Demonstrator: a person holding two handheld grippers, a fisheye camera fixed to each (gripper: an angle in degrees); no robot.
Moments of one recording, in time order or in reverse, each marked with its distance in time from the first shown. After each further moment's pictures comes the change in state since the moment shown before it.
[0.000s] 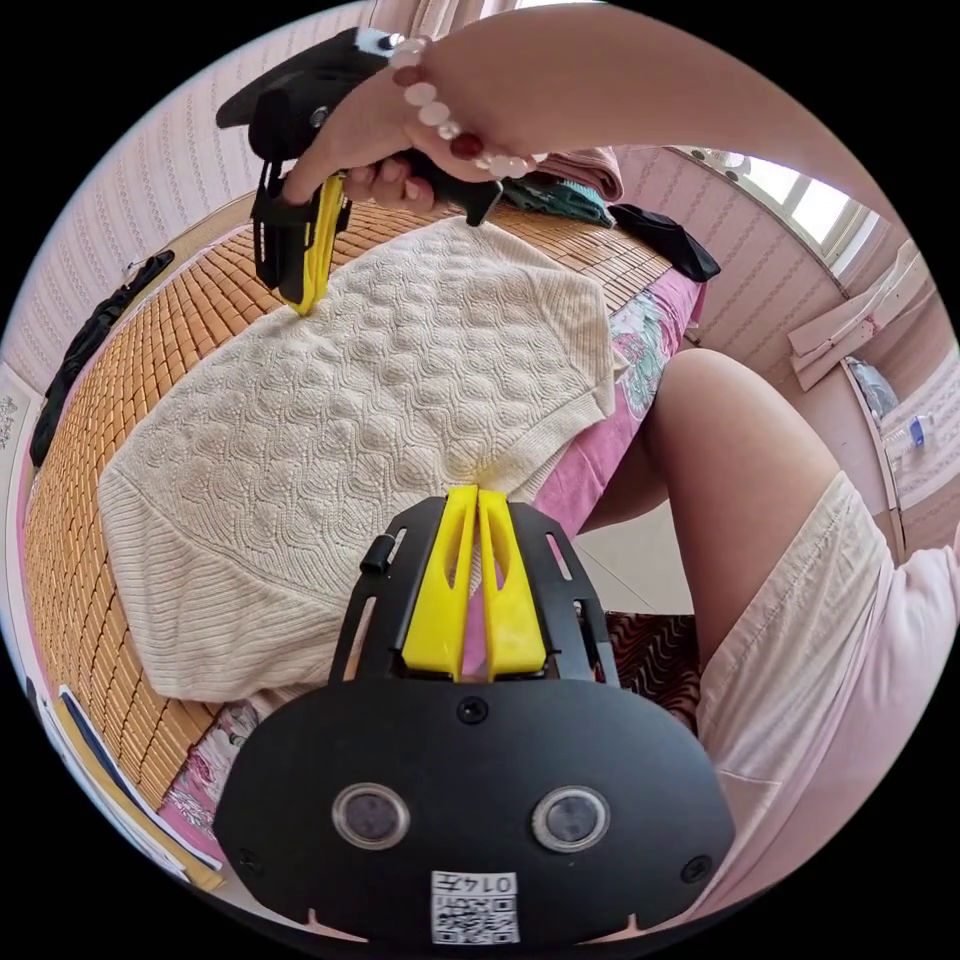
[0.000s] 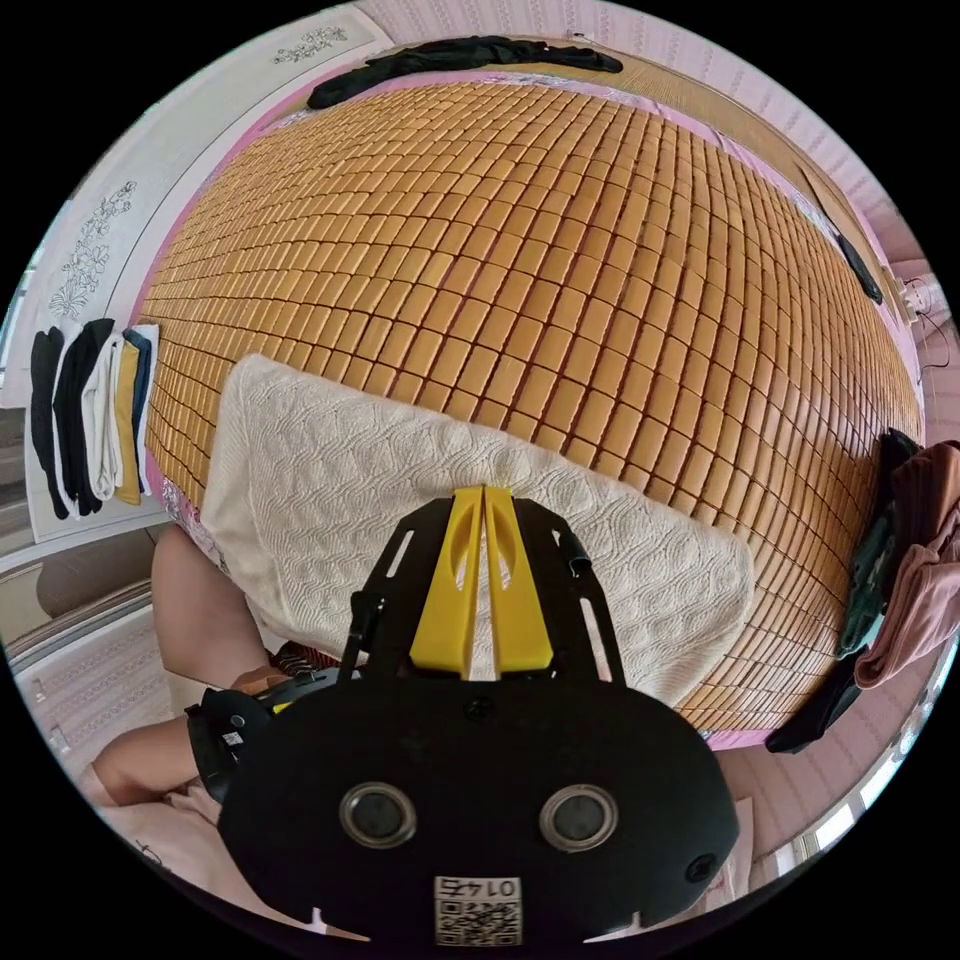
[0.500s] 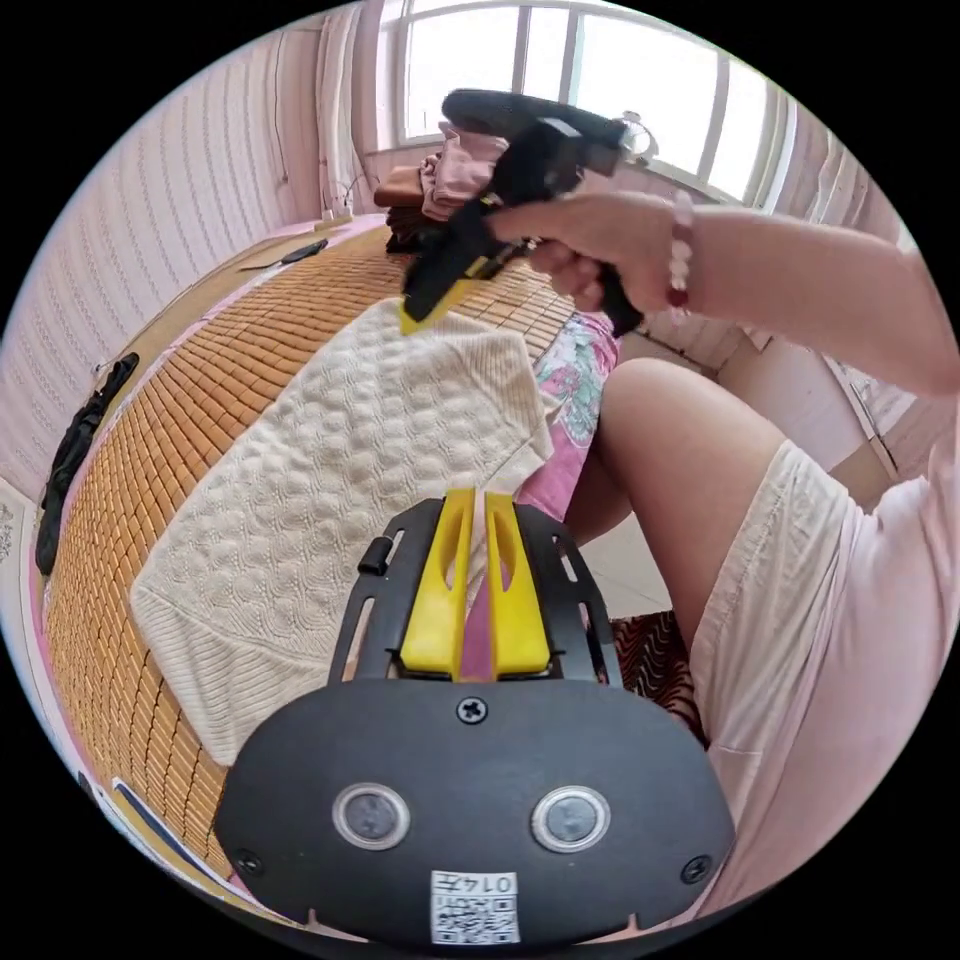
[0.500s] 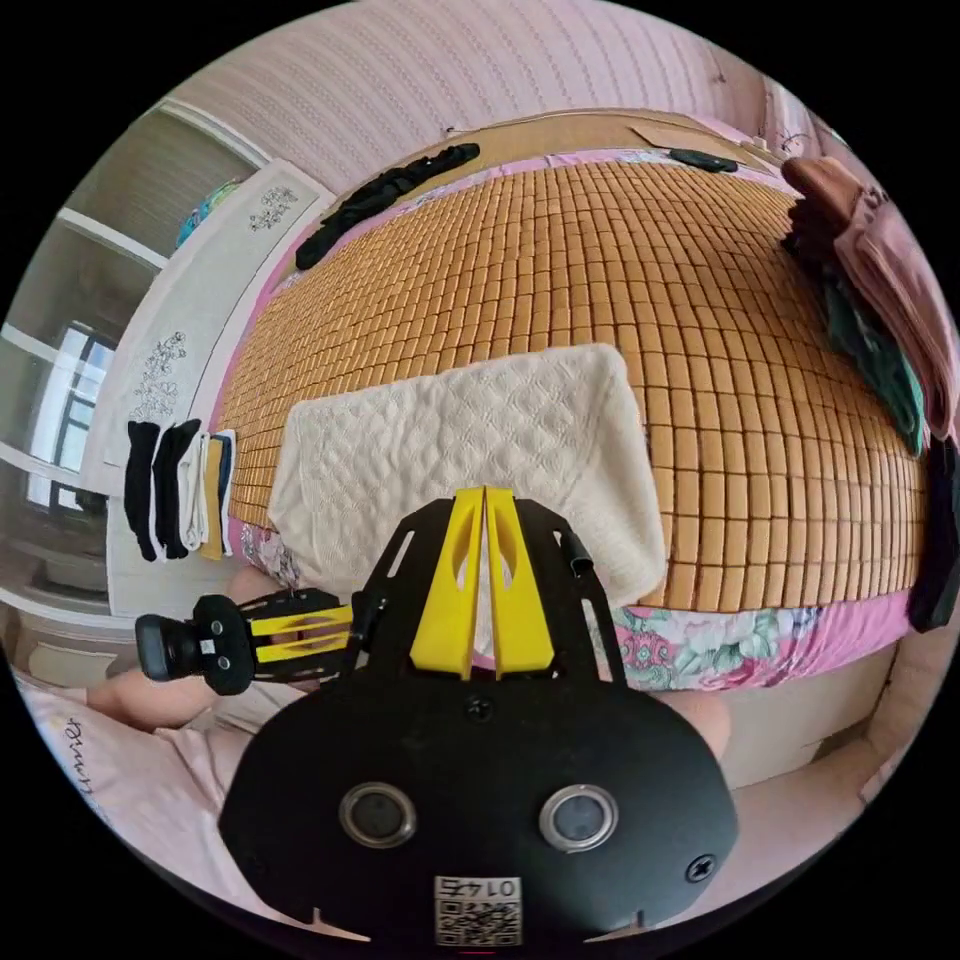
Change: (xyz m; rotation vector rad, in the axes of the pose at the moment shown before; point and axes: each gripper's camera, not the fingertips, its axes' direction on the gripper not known) left arm 0.061 -0.013 -0.032 0.144 0.025 0.204; right arm 0.118 0.215 -0.003 0.413 -0.285 0.348
